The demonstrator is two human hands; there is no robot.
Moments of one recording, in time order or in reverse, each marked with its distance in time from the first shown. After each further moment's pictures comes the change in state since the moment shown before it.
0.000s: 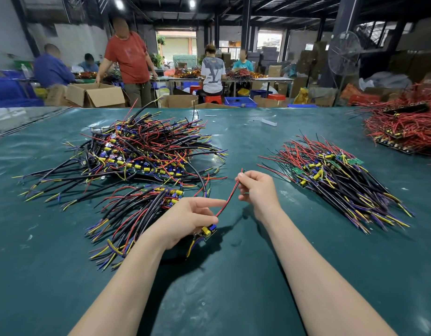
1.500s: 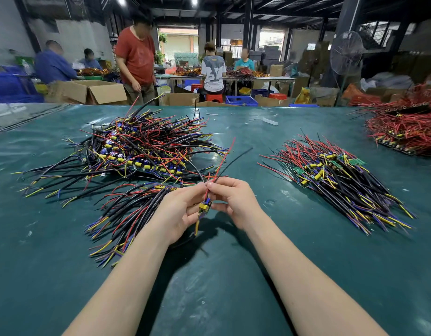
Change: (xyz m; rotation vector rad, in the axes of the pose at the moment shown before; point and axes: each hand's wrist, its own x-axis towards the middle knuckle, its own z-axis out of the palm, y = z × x) left_hand 0.004 0.008 0.003 -0.521 0.293 -0.058; right_hand -0.027 -0.005 0.031 0.119 -0.337 0.129
